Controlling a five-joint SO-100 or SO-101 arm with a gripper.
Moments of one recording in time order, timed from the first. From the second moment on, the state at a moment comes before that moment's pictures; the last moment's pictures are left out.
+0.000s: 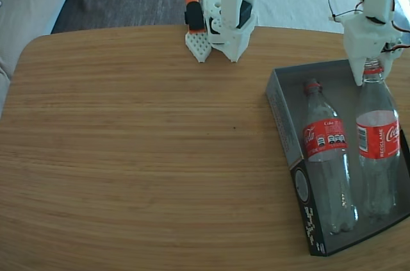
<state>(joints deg) -58.5 89.9 70.4 83.1 -43.4</state>
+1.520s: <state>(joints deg) -65.7 89.9 79.9 83.0 -32.8</state>
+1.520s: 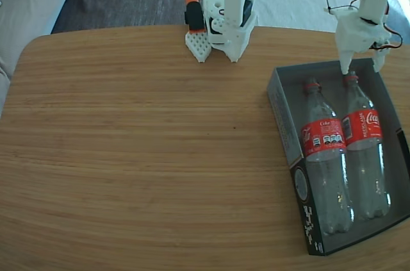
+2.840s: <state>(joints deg) -13.3 98.9 81.7 80.0 -15.6</state>
